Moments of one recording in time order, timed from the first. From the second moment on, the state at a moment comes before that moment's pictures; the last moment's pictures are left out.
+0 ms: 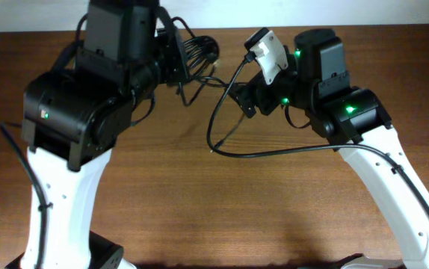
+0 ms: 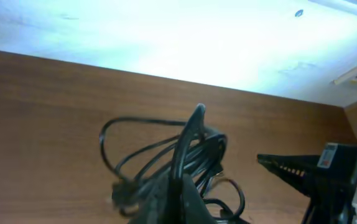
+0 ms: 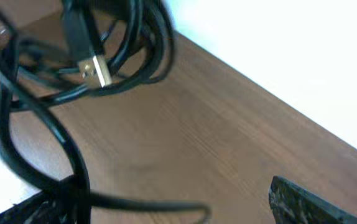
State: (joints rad) left arm -0.46 1.71 2.51 -1.42 -0.19 -0.48; right arm 0.40 1.51 1.56 -0.63 -0.36 -0.22
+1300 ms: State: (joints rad) left arm -0.33 1.57 2.51 -1.23 -0.27 -0.47; right arm 0.54 1.73 1.57 -0.63 -0.17 0.08
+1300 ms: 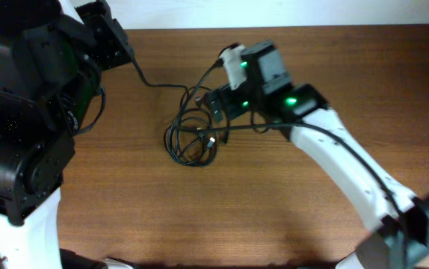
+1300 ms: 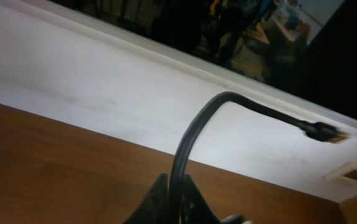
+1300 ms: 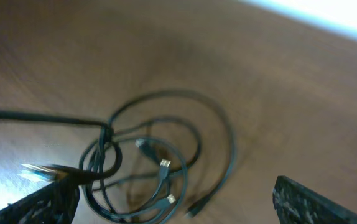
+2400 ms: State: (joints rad) left arm -0.33 1.57 2.51 -1.32 -0.33 -0.47; right arm 0.80 1.99 1.53 -0.66 -0.19 0.09
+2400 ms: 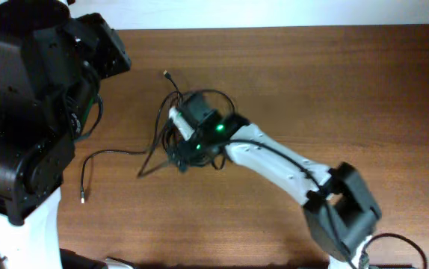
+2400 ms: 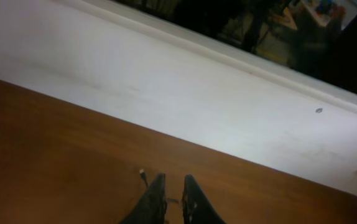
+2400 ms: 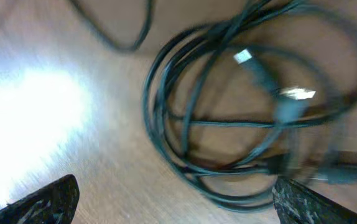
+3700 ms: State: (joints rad) left arm -0.33 1.57 2.51 -1.39 -0.33 -0.46; right arm 0.85 2.10 1.48 -0.59 -0.20 -0.21
